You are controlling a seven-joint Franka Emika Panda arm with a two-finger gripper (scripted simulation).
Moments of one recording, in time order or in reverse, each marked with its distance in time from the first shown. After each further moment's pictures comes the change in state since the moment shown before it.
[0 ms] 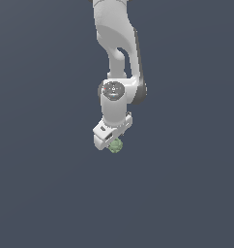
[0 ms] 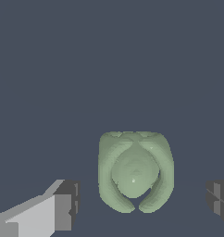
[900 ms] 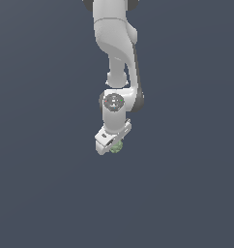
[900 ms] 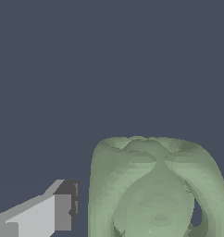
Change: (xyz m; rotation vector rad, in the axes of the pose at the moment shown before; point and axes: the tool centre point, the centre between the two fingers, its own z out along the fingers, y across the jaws) arm -0.001 -0.001 0.047 0.001 0.000 -0.012
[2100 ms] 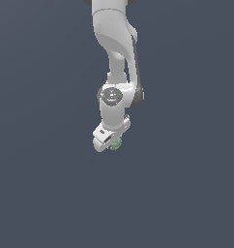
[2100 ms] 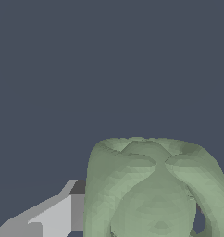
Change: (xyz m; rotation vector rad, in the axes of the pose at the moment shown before) arm -0.006 0.003 -0.022 -0.001 0.001 0.000
